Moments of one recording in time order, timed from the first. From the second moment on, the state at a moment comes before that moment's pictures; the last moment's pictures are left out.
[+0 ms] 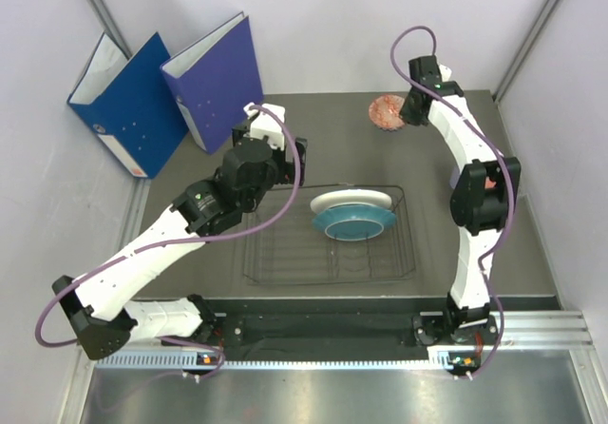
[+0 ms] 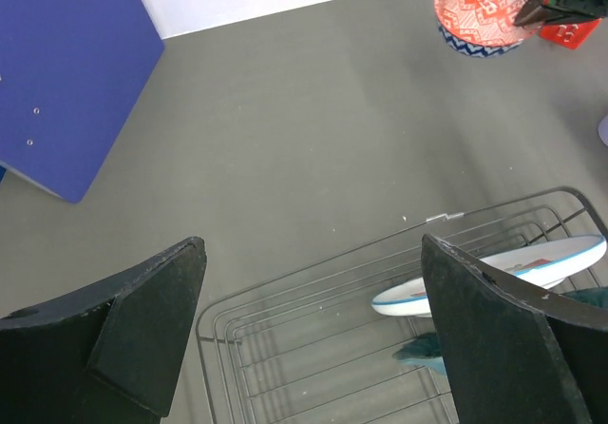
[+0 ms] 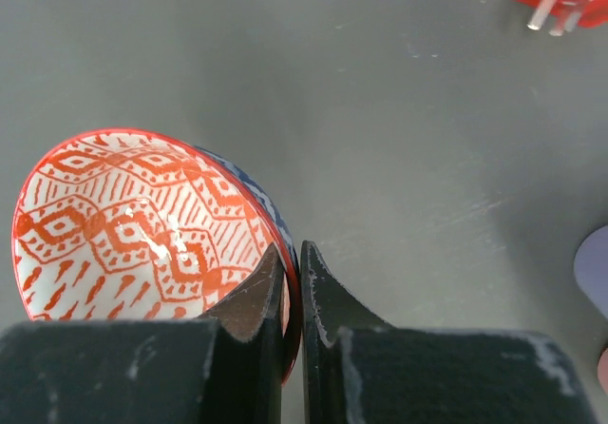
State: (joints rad) left arm -0.85 1.17 1.29 -0.44 -0.53 -0.19; right arm 0.19 2.09 2.01 -0.78 0.23 0.57
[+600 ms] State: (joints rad) left arm -0.85 1.17 1.21 -0.42 -0.49 -0.24; right arm 0.10 2.12 1.75 -0.66 0.19 0.55
